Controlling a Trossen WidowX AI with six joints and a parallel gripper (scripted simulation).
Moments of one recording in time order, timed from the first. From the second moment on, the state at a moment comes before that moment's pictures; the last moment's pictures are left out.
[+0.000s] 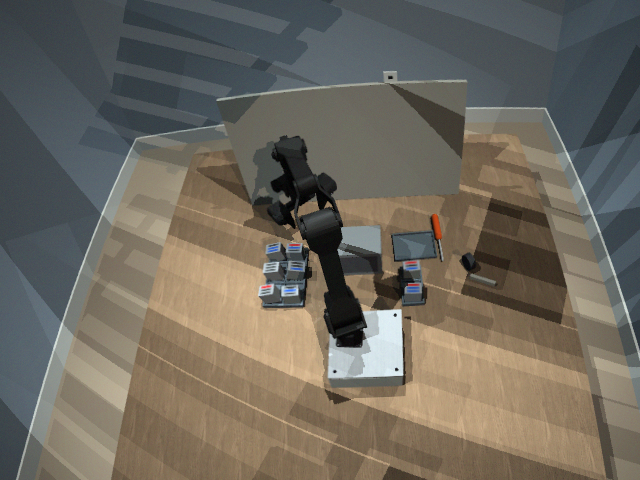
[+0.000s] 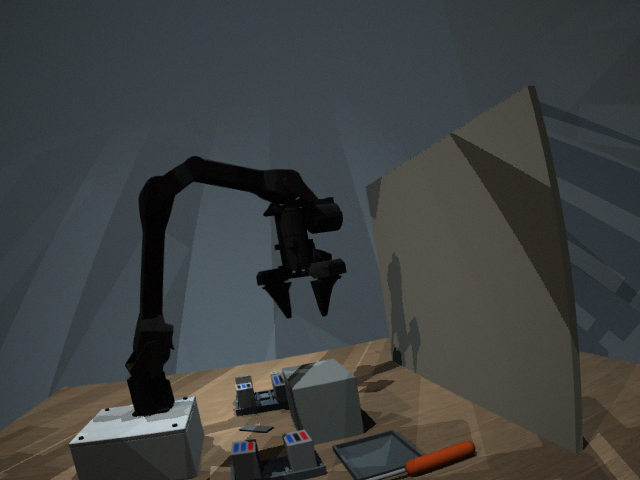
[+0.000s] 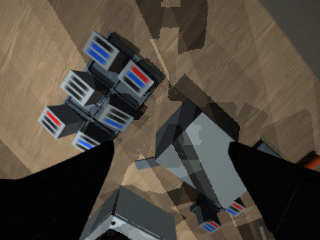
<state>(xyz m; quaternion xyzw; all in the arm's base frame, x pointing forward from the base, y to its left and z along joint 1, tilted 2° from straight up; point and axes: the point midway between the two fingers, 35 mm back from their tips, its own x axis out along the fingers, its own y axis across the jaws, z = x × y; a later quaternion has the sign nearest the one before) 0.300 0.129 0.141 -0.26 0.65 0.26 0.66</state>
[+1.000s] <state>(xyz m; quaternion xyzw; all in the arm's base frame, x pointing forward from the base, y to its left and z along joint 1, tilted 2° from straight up) 0.151 0.187 0.058 -0.52 0.46 0.54 0.47</state>
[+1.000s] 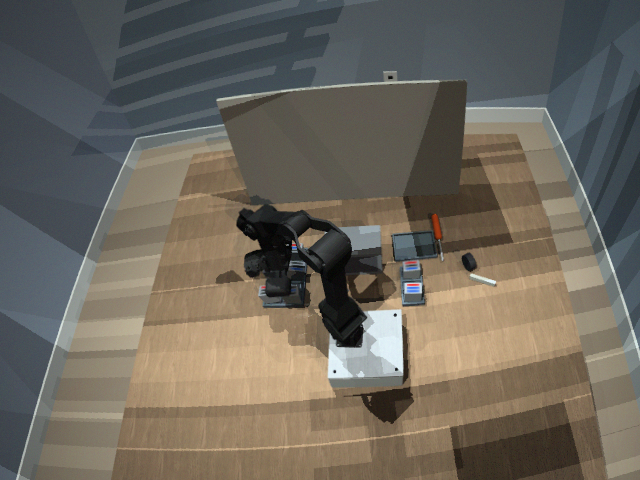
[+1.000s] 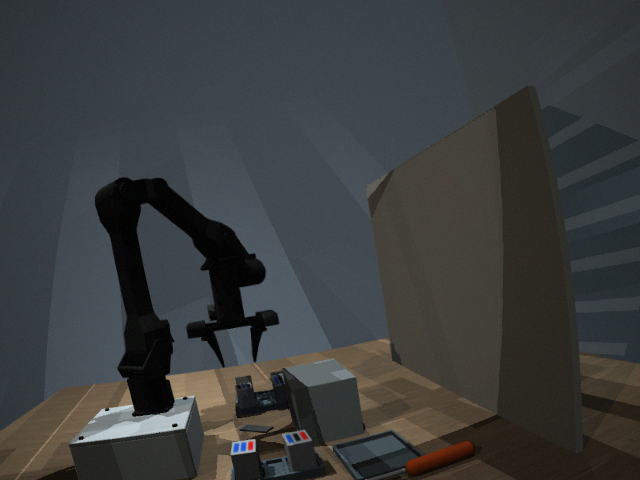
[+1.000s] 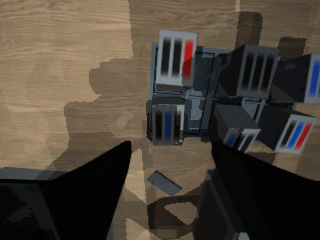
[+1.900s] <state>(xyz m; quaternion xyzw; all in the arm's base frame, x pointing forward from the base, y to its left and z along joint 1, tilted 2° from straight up) 0.154 0.190 0.025 -0.52 0.46 0.54 0.47</state>
